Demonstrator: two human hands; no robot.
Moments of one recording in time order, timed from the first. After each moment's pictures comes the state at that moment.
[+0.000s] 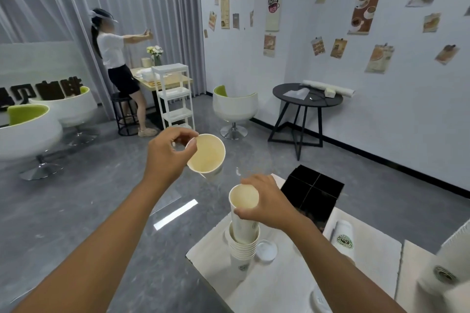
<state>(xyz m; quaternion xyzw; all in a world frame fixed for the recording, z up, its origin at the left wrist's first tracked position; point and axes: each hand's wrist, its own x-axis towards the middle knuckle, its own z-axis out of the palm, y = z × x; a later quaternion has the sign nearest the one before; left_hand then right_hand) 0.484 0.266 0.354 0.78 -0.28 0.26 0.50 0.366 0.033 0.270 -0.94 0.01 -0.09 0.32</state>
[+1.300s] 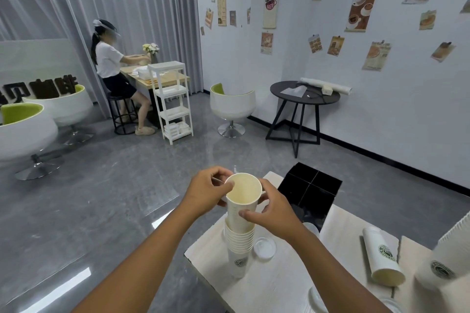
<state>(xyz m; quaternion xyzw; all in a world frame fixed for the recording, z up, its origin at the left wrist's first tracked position) 0.453 0.210 0.282 0.79 -0.23 -0.08 0.56 0.350 0.028 0.237 -0.87 0.05 -0.13 0.48</state>
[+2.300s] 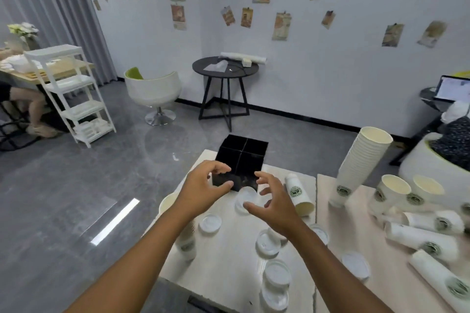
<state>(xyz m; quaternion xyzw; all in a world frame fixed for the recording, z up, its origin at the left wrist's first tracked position) 0.392 0.108 0.238 0.75 -0.46 -0.07 0.47 0.219 -0.041 0.189 -0.82 0.24 -0.25 0.45</state>
